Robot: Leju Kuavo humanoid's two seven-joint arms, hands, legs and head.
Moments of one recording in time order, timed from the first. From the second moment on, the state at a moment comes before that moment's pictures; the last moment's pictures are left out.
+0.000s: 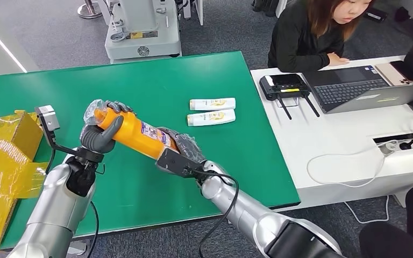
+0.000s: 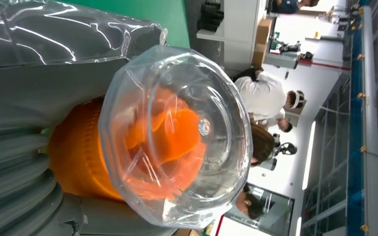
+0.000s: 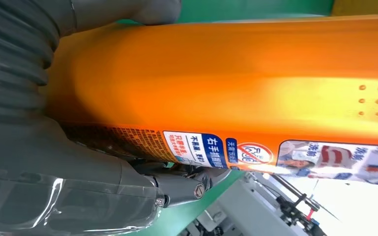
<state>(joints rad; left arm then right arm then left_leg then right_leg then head) -0.66 -0.09 -0.33 -0.86 0.44 -0.60 -0.36 -0.68 0.23 0.61 -0.36 0.18 -0.29 -0.44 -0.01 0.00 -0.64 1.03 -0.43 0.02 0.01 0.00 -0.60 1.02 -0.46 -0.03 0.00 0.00</state>
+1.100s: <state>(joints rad) -0.65 -0.07 -0.40 -0.98 -0.18 -0.20 -0.54 -0.52 0.18 0.60 -0.54 0.08 -0.33 -0.59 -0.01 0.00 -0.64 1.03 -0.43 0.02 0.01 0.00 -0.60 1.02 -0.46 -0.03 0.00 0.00</state>
